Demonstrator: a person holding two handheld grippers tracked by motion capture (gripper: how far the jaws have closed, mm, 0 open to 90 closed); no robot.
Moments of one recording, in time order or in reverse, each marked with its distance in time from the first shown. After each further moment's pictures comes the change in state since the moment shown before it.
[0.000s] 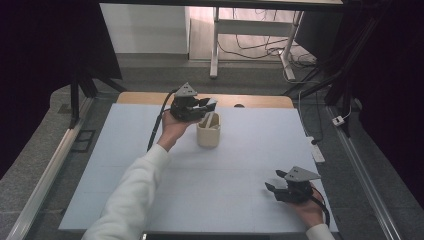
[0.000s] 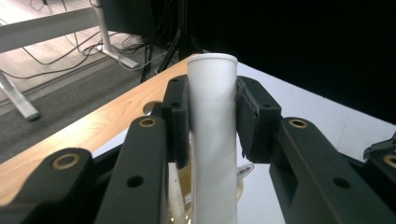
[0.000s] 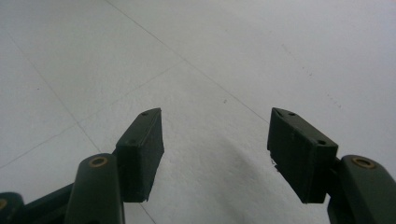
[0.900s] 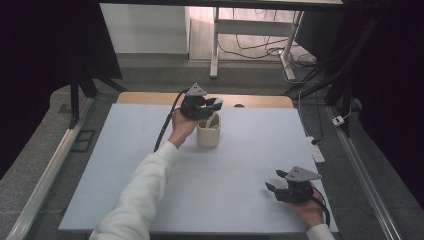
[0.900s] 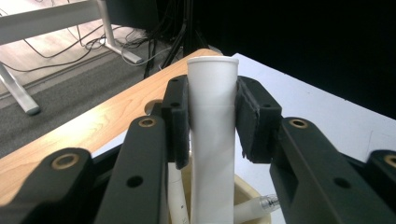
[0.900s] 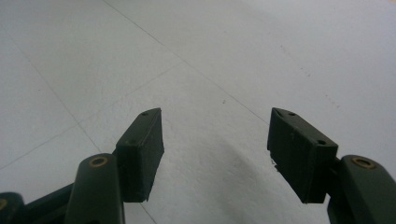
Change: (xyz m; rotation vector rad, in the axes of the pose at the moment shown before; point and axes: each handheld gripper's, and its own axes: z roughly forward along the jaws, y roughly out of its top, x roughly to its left) left arm 0.008 -0.005 0.037 0.024 0.026 -0.012; right arm 0.000 0.000 -0.001 -0.008 0.001 0.006
